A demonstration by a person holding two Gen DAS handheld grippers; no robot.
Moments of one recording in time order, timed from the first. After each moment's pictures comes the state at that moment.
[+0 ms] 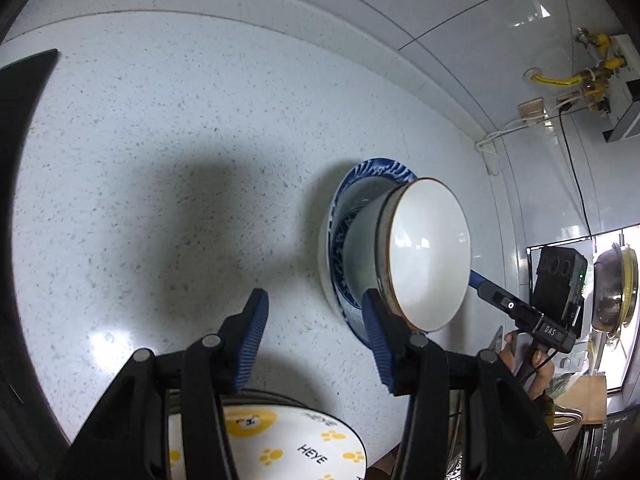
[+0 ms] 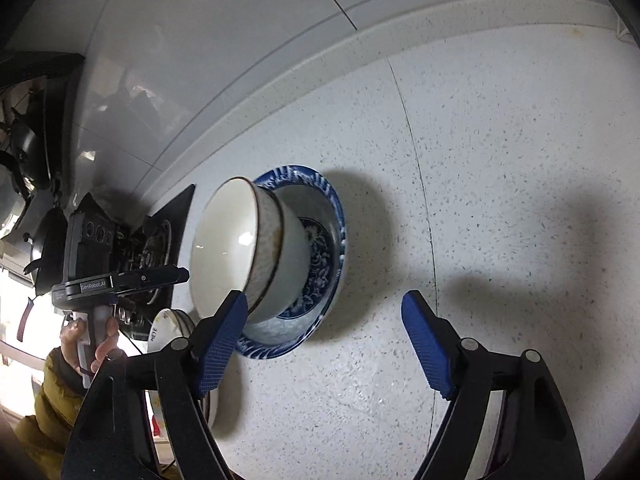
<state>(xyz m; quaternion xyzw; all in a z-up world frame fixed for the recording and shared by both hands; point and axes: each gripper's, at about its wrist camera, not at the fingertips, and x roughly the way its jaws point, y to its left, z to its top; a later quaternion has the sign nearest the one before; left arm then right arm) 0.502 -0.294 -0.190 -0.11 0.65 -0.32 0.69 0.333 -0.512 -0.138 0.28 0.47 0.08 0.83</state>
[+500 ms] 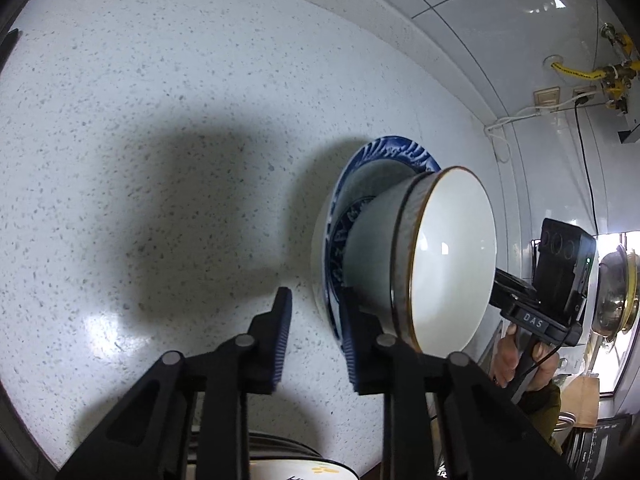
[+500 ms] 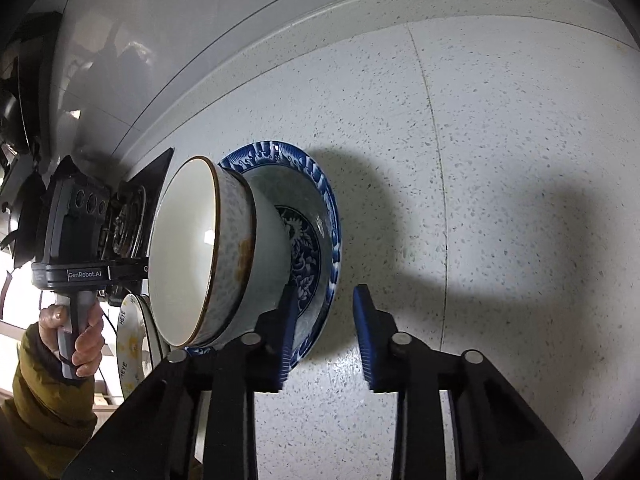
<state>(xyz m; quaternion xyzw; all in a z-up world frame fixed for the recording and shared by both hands) 0.508 -0.332 -0.221 -0.10 0.68 -0.33 0.65 0.369 -0.507 -0.161 0.23 0.53 0.09 0.81</state>
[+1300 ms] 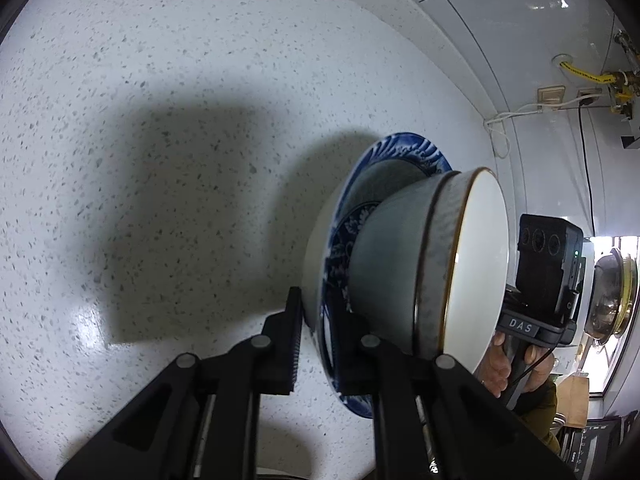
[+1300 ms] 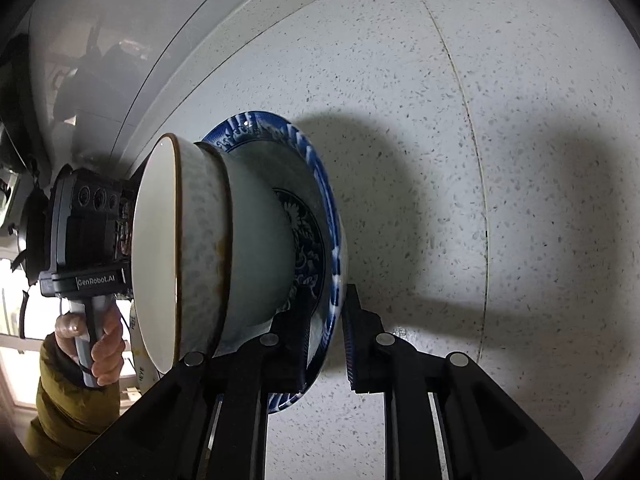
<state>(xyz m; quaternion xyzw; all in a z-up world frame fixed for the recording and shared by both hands) 0.525 -0.363 -0.249 -0.11 0.69 -0.34 0.63 0.389 -0.510 -0.193 0.29 0.56 0.11 0.76</state>
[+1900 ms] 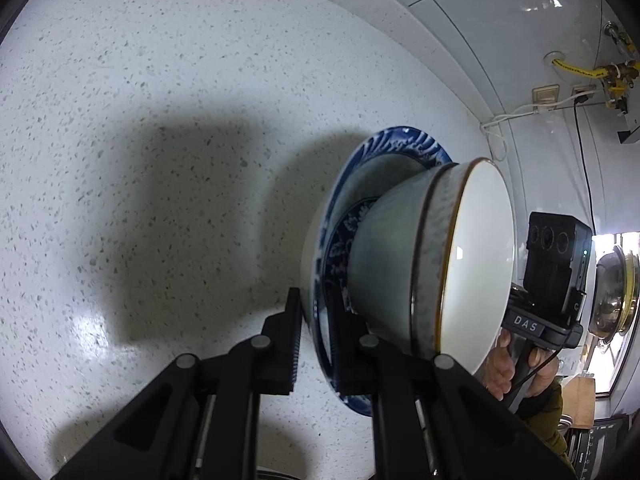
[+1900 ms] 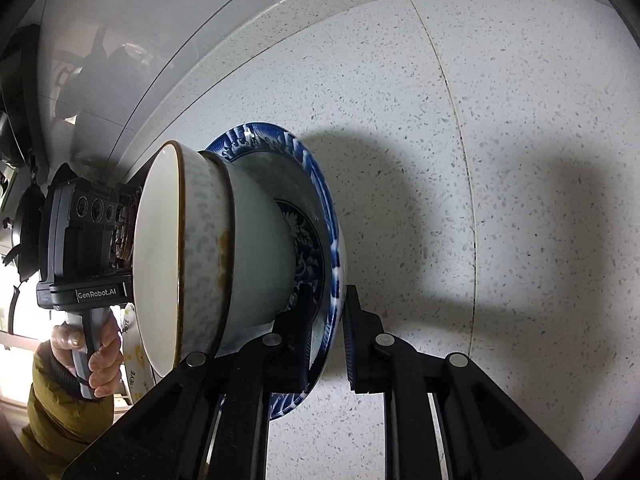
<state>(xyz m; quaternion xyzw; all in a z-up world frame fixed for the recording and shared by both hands) 0.500 -0.348 -0.240 -0.12 0.68 -0.34 0.64 0.374 -0.492 -0.177 0.26 0.55 0.10 0.79</state>
